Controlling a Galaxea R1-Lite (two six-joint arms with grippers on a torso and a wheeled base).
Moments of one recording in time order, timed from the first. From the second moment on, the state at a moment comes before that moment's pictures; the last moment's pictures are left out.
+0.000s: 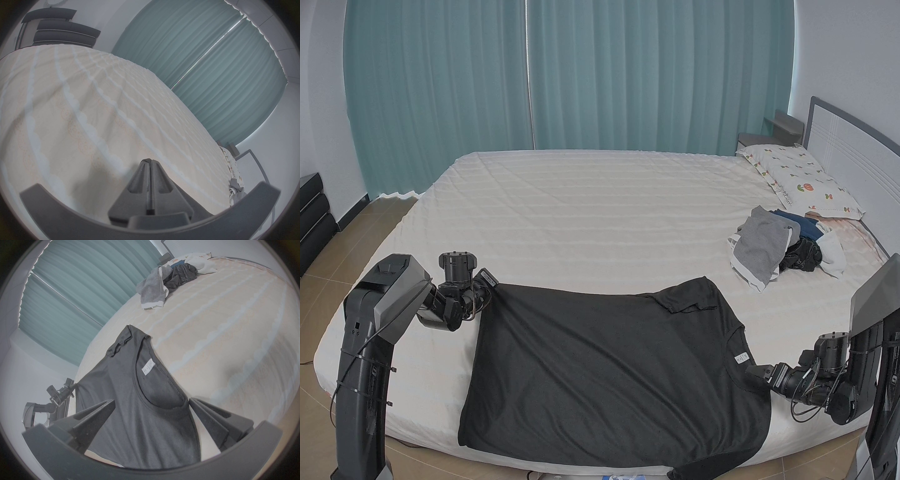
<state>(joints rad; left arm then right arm) -0.03 2.66 -1.55 -0.67 0.03 -0.80 0.02 2.33 -0.09 -1.55 0.25 0.62</state>
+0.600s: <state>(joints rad) -0.03 2.64 -1.49 -0.66 -0.01 -0.86 0.14 2.25 -0.53 -1.22 0.10 0.70</state>
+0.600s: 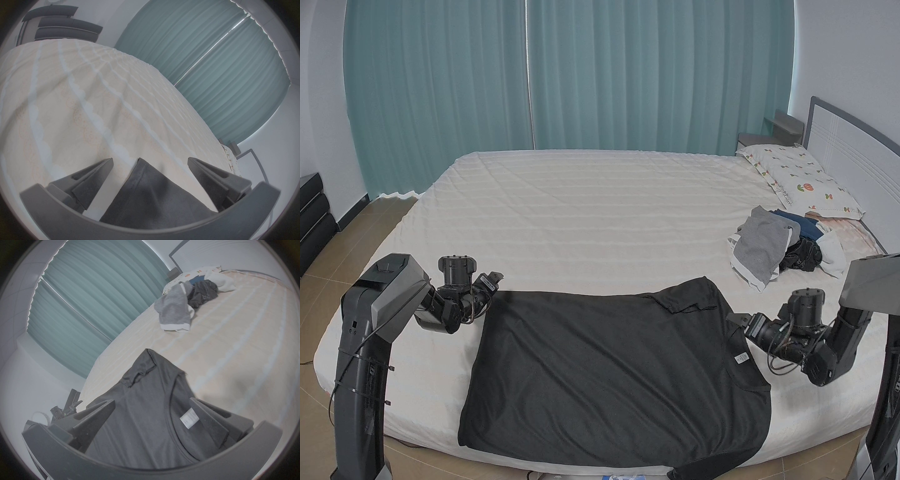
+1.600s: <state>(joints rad) -0.02 2.52 -1.32 -0.71 -0.17 -0.96 0.24 2.61 -1.44 -0.60 -0.08 0.71</state>
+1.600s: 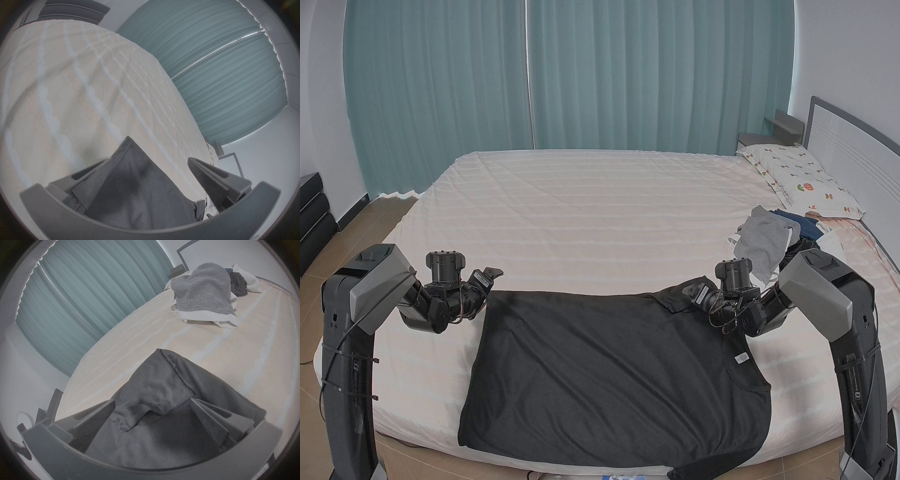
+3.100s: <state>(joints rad) -0.02 2.51 -1.32 -0.71 -0.17 -0.96 0.23 2.83 -2.00 -0.63 -0.17 0.64</state>
